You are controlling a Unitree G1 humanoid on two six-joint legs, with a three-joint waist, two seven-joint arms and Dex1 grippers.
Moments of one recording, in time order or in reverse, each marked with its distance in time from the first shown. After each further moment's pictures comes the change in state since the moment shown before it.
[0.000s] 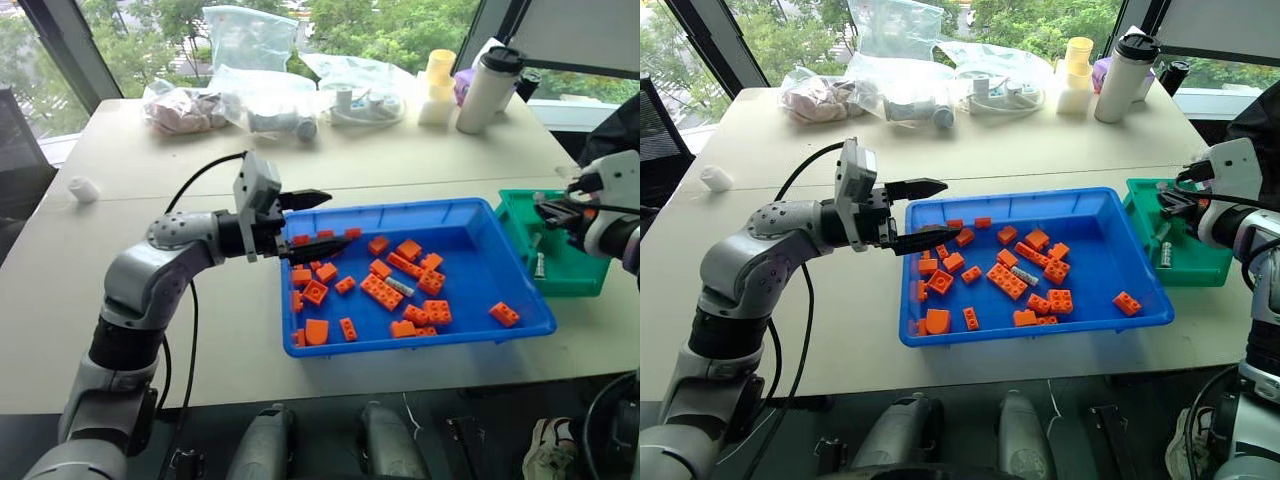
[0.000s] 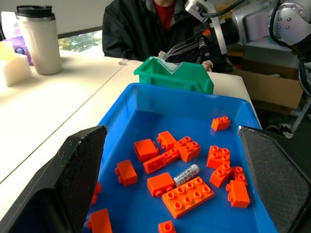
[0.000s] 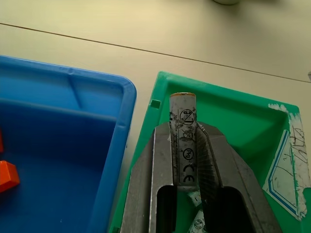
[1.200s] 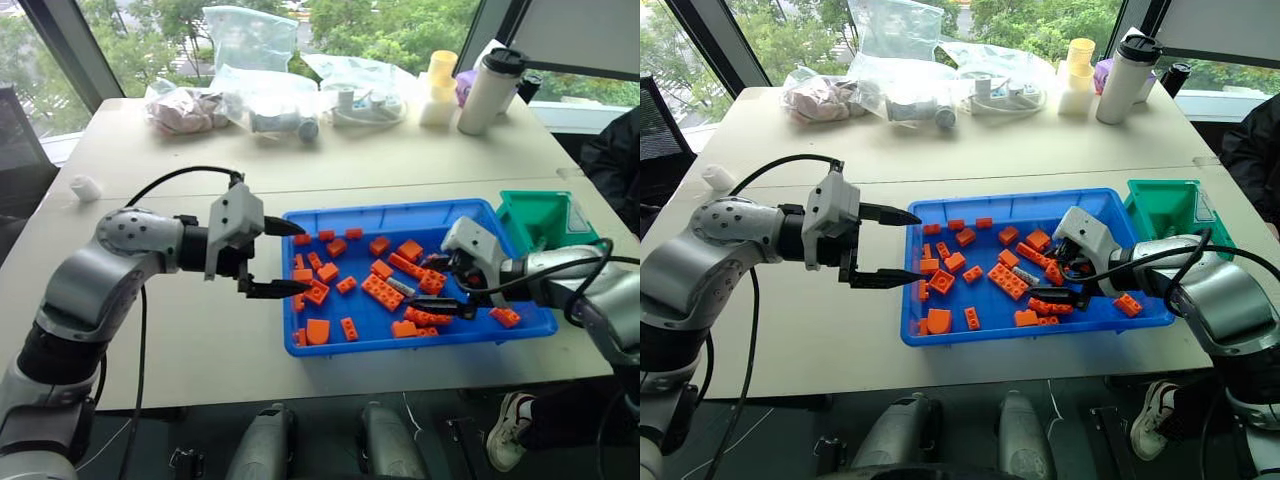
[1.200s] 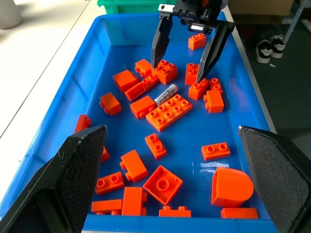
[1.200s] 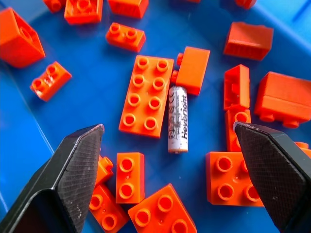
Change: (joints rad) left arm 0.049 0.294 -0.034 -0.123 0.070 -0.014 -0.193; right arm 0.057 -0.130 0.545 -0.286 0.236 -0.068 0.328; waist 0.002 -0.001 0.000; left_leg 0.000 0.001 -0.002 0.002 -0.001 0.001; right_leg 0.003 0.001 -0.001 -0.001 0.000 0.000
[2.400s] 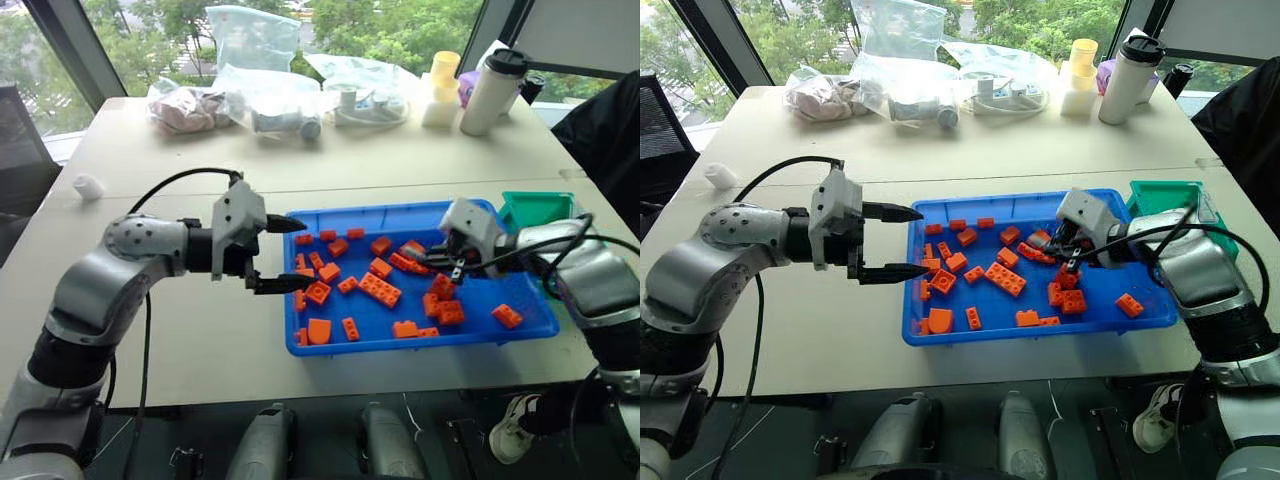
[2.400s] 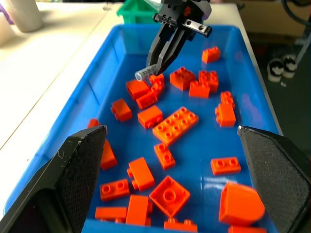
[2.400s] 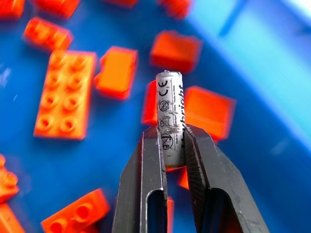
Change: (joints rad) left arm -0.023 -0.120 0.012 0.061 -0.021 0.008 0.074; right arm -0.157 0.084 -0.153 0.231 -0.154 -0.048 0.013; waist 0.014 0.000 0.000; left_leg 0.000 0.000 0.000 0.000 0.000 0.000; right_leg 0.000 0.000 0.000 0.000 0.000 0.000
